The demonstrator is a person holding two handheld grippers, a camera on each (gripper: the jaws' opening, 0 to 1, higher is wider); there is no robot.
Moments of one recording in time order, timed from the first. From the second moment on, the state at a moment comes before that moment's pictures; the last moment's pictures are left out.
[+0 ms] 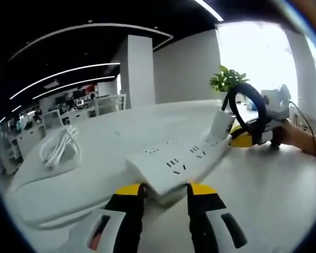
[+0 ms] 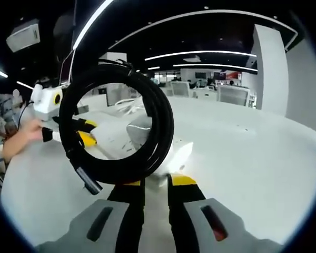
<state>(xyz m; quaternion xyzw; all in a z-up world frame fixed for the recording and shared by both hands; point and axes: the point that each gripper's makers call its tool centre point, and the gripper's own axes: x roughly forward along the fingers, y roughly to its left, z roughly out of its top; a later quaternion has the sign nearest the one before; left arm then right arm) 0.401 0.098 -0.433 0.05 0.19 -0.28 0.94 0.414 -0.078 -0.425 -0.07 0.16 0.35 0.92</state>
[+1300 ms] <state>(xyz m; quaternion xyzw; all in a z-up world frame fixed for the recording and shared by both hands) 0.407 0.100 -0.434 0.05 0.19 -0.27 0.94 0.417 -0.077 -0.425 -0.07 0.16 0.34 0.92</state>
